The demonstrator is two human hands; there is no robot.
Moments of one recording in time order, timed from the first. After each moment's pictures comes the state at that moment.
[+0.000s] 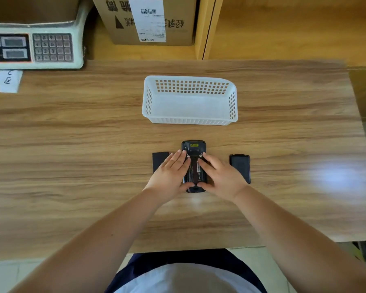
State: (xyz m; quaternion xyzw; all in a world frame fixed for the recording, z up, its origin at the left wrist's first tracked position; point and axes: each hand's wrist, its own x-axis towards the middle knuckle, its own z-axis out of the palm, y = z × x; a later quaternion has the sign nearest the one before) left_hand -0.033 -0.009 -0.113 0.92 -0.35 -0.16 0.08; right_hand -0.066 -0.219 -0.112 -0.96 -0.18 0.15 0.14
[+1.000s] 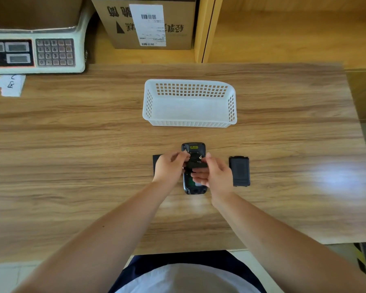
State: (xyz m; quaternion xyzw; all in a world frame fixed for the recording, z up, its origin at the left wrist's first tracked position) left_hand -0.015 -0.038 -0.076 0.76 0.19 -0.25 0.57; right_hand -0.059 -0.160 -0.070 -0.55 0.43 0.09 0.71
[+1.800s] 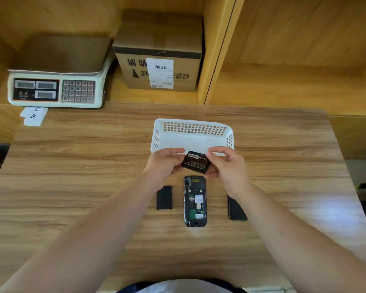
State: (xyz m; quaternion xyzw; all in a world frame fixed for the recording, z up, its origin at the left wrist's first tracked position) left_hand 0.072 -0.019 -0.016 0.63 0.24 -0.29 0.68; right_hand 0.026 -0.193 0.011 -0.65 0.28 0.08 0.70
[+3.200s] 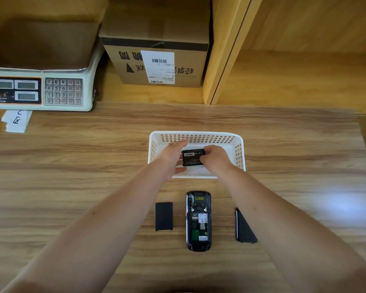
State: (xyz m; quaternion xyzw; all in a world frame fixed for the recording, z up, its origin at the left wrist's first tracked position) left_hand 0.162 -0.052 -0.051 0.59 0.34 -0.38 0.62; right_hand 0.141 -0.184 -0.047 -0.83 0.26 0.29 0.40
